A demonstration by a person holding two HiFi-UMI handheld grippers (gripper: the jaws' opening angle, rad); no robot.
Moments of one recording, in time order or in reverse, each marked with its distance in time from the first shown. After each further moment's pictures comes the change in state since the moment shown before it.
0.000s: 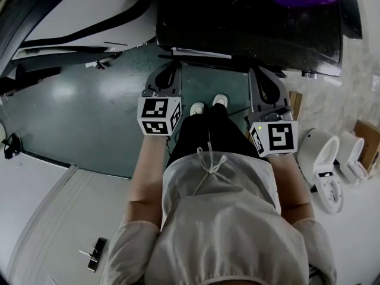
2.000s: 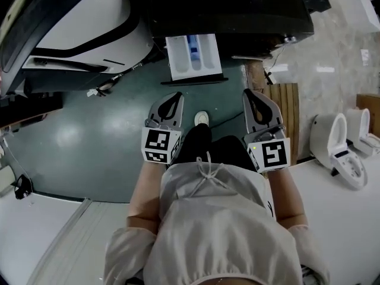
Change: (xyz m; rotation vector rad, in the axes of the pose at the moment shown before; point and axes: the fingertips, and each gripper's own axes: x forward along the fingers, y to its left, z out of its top) left arm -0.126 -0.067 -0.047 0.202 -0.037 -0.258; right arm -0.143 0.087 -0.014 -0.005 -0.004 -0.157
